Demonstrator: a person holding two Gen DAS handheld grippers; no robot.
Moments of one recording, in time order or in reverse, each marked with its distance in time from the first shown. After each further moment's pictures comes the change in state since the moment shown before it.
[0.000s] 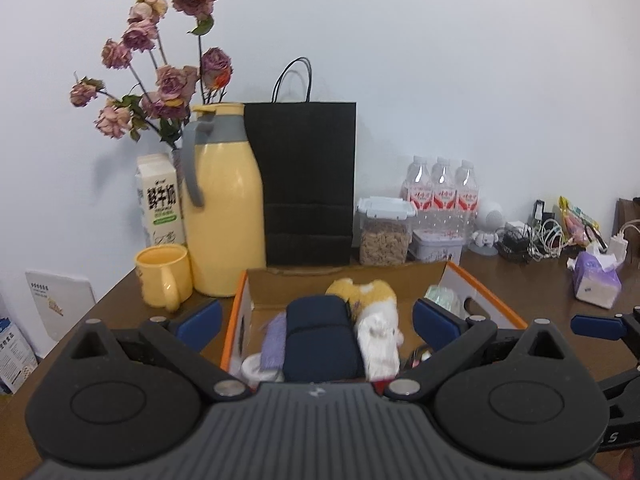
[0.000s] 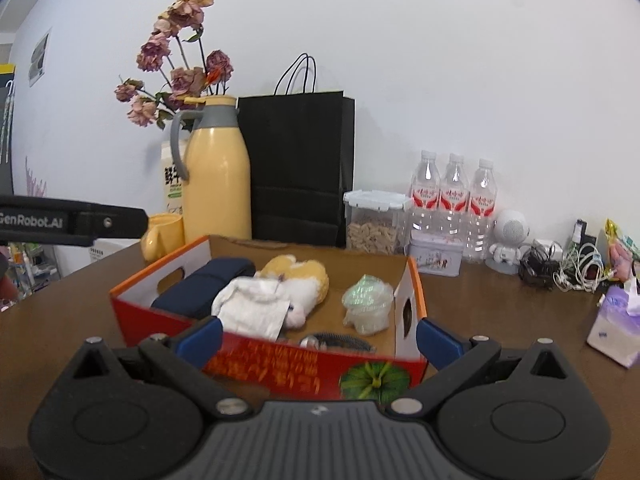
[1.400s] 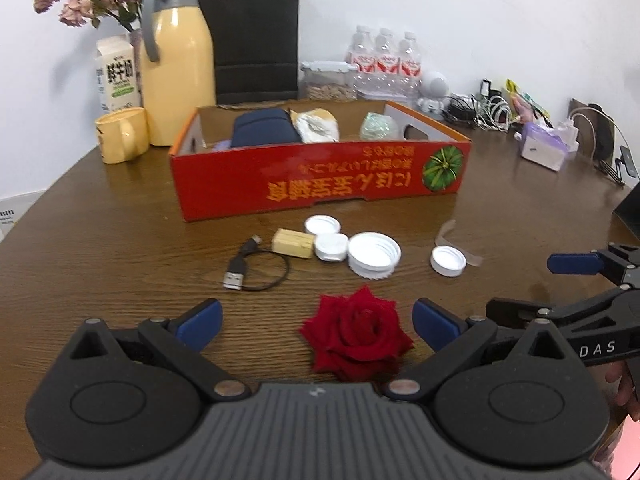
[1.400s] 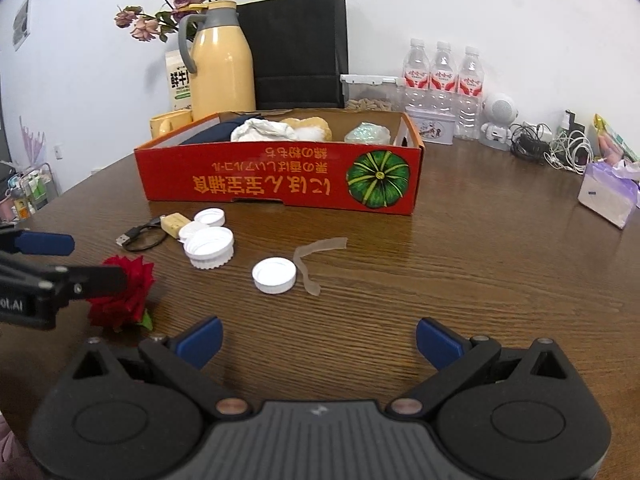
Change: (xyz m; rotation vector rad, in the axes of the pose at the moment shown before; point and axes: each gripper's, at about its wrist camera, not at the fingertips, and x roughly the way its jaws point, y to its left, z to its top) left arm -0.040 -0.018 -0.120 0.054 0.294 -0.143; right arm -0.047 0.007 -0.103 0.063 0.251 0.007
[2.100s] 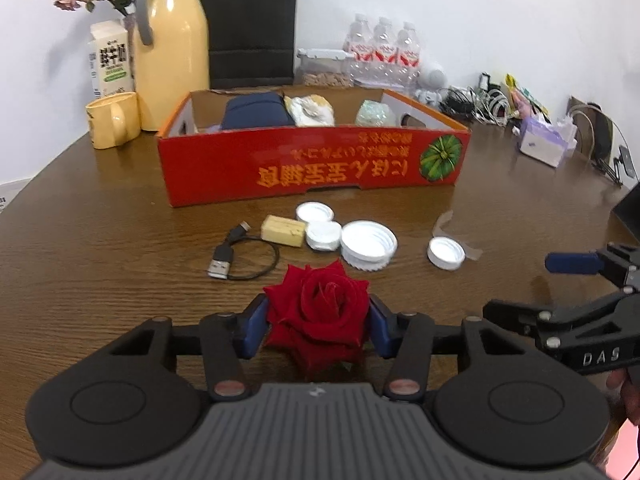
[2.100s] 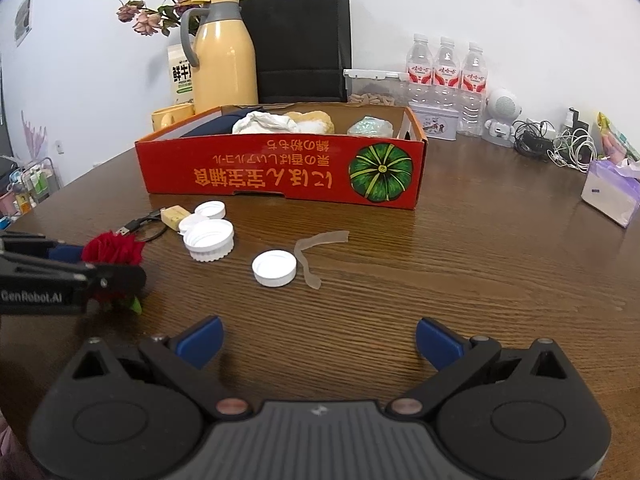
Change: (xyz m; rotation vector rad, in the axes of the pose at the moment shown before) left arm 0.008 0.001 -0.002 -0.029 0.019 -0.008; right arm 0.003 0.001 -0.001 -0.014 0.013 0.010
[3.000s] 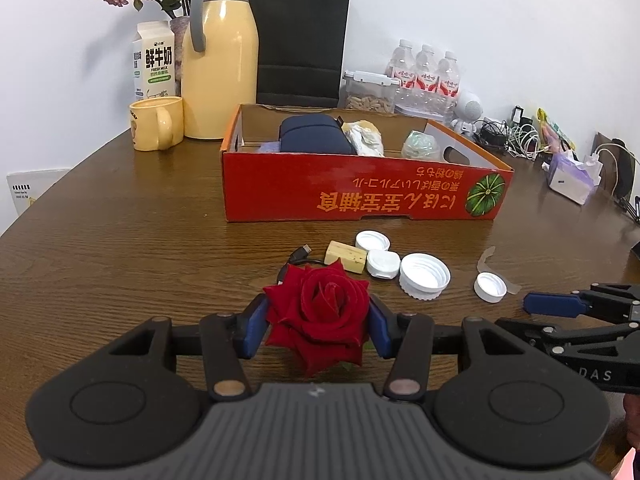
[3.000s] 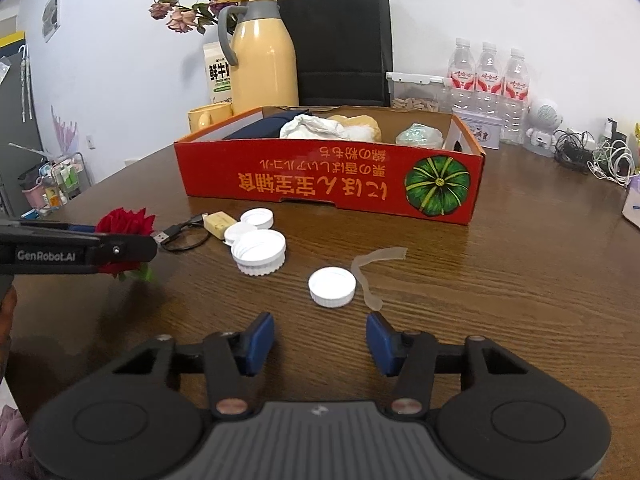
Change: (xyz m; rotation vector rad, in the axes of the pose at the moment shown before) left arm -0.007 0.036 0.006 -0.078 -0.049 0.048; right arm 0.013 0.020 0.012 -0.036 -0.004 0.102
